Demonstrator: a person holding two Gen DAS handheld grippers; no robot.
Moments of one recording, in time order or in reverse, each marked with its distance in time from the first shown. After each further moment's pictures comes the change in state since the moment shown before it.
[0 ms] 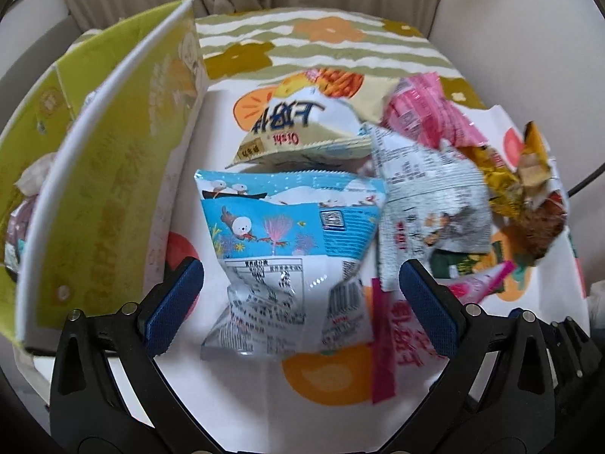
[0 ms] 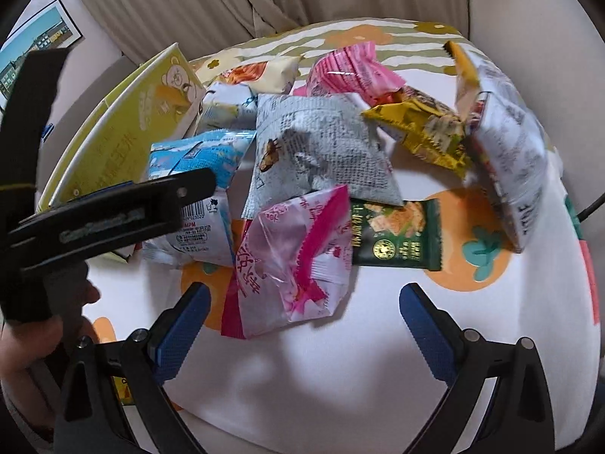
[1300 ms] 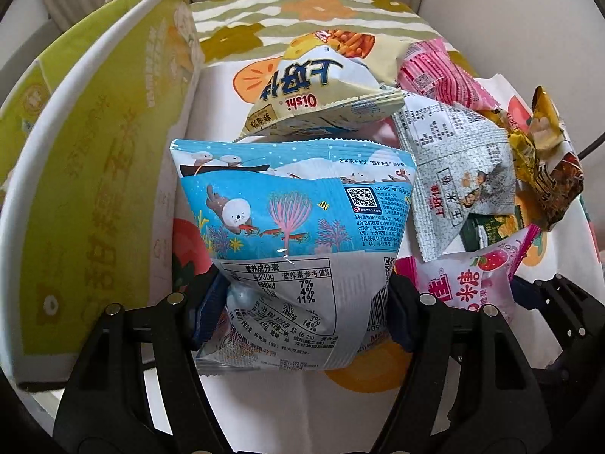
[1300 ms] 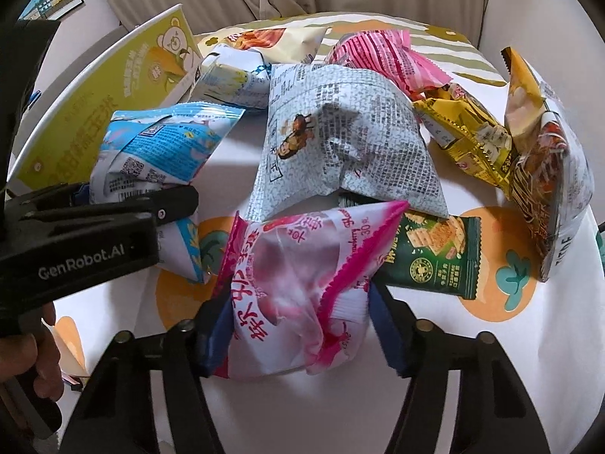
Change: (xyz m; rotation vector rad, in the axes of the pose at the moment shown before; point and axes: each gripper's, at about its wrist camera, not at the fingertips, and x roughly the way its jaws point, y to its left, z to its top) left arm 0.014 0.015 -0.006 0.070 0.056 -0.027; right arm 0.051 0.031 0.018 -0.080 0.040 -0.089
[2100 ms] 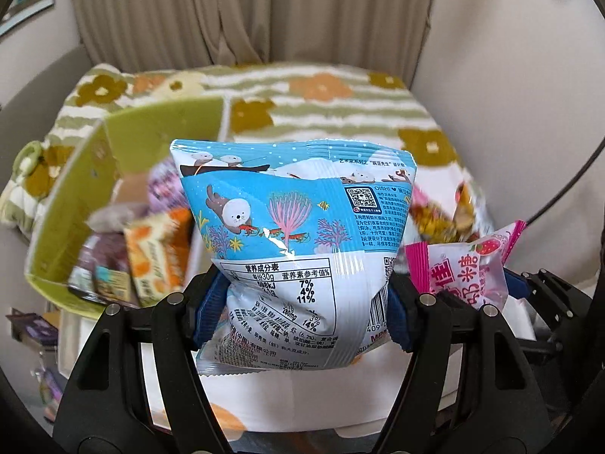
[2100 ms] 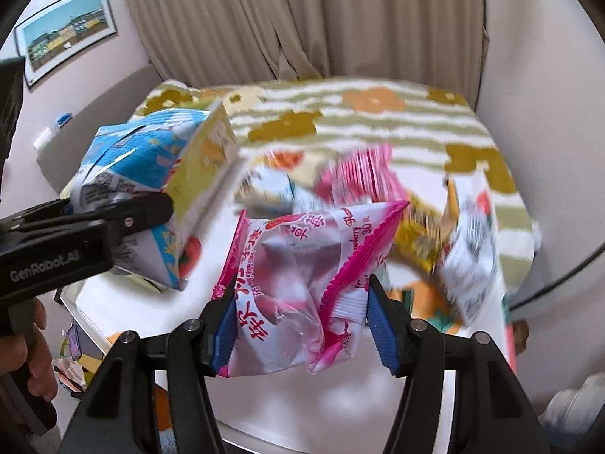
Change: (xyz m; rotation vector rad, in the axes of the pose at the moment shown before) left arm -0.163 0.012 0.005 -0.076 -0.257 -0.020; right arm -0.131 0.000 0.021 -0.073 -0.217 0.026
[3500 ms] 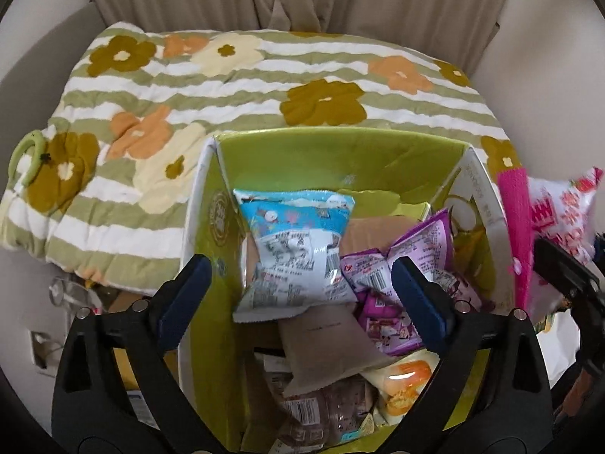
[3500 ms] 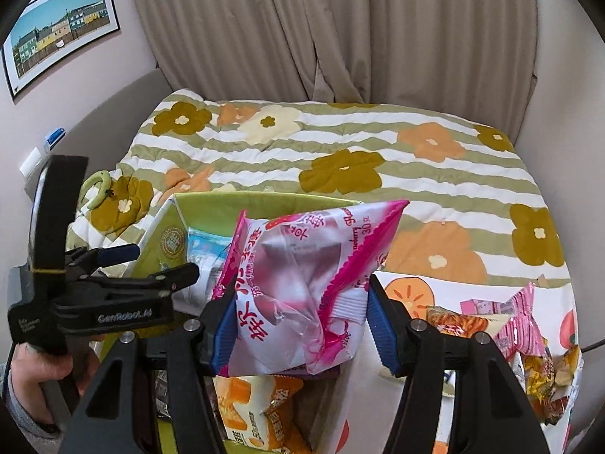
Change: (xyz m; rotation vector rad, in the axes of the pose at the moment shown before) left arm 0.131 0.288 0.127 -0.043 0.193 0.021; right arm 0.131 0.195 0.184 -0.006 0.003 -0.013
